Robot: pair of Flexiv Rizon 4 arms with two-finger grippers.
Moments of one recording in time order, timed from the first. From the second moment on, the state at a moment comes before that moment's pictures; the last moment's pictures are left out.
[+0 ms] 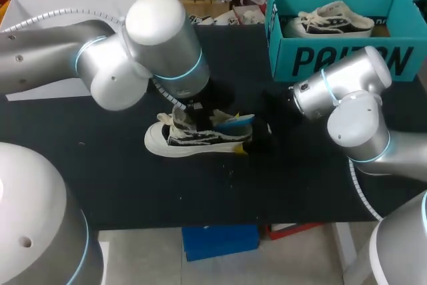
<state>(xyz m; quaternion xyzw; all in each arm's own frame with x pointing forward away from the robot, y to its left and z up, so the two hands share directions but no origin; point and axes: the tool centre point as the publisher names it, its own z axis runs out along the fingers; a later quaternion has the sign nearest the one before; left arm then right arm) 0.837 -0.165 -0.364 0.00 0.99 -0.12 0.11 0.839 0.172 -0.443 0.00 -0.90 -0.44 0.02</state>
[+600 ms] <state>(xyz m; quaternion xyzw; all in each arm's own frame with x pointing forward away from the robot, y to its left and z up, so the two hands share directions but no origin) 0.846 -0.194 -0.371 0.04 0.98 -0.15 0.11 0.839 0.172 -0.443 0.00 -0.90 -0.44 0.02</state>
